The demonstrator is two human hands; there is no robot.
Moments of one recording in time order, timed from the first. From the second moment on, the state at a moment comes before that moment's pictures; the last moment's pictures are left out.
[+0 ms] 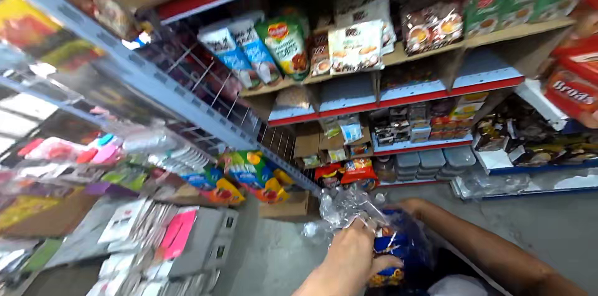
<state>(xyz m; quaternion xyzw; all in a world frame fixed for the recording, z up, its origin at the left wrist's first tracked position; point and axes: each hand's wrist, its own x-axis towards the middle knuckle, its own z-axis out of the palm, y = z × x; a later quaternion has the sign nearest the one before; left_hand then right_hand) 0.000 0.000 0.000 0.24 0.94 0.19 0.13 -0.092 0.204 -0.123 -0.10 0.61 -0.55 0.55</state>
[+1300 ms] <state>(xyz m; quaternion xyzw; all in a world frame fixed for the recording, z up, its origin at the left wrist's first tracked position) -0.112 0.217 0.022 0.55 0.82 0.15 -0.01 -0.134 0.431 -0.078 -0.08 0.53 -0.75 0.40</state>
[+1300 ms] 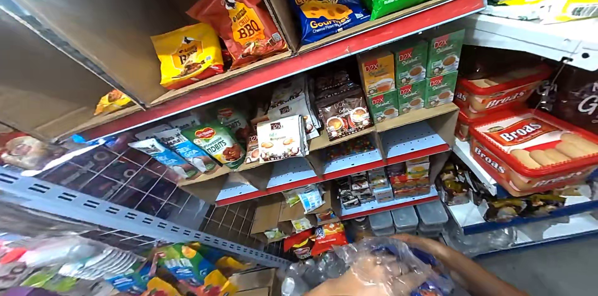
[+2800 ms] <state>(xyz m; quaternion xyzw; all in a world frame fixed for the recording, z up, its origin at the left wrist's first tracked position) -0.100 0.232 0.018 0.54 0.80 0.28 -0.06 -0.124 0.465 -0.090 -0.15 0.61 -0.78 0.01</state>
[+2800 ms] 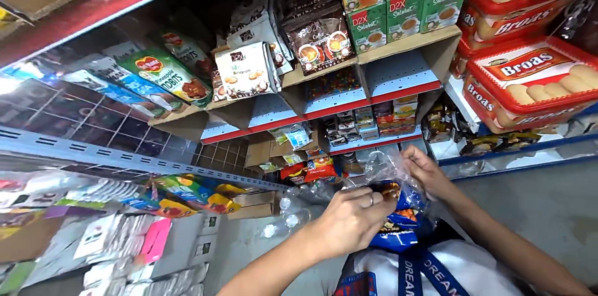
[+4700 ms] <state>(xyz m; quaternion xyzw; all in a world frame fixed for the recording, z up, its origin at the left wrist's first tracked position) -0.138 0.235 0.065 0.06 0.70 0.67 0.22 -0.088 0.471 -0.061 0.16 0.44 -0.88 0.11</state>
